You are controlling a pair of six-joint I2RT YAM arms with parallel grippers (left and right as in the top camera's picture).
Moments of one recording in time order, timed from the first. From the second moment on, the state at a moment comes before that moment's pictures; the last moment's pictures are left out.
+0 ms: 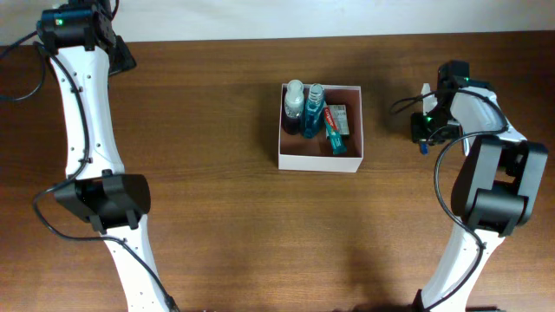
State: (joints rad) left arm 0.11 2.37 2.74 -1.52 -0.44 -0.34; right arm -0.21 2.23 1.69 -0.93 -0.01 -0.16
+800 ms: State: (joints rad) left arm 0.11 2.37 2.74 -1.52 -0.44 -0.34; right arm -0.12 2.27 2.44 -1.57 -0.37 -0.11
